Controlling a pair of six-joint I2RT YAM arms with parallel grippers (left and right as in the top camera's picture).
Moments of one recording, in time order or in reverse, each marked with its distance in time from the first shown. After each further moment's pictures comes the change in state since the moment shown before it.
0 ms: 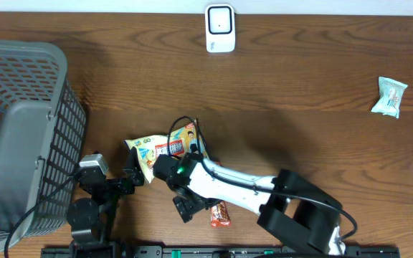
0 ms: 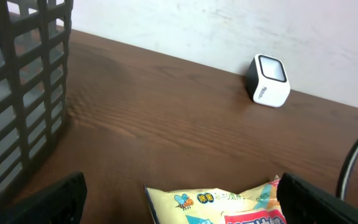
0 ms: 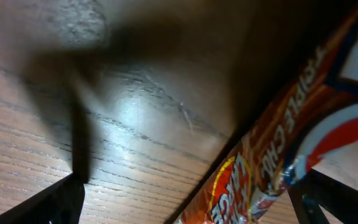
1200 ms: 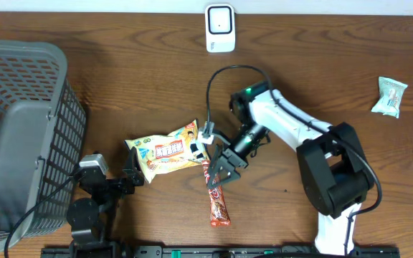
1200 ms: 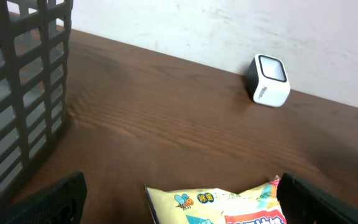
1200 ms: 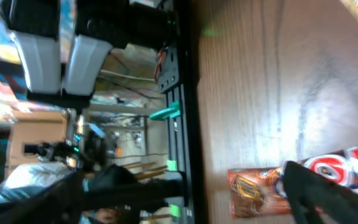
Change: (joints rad) left arm 0.000 0.000 0.000 0.000 0.000 0.000; right arm -0.554 0.036 0.116 -0.436 -0.988 -1.513
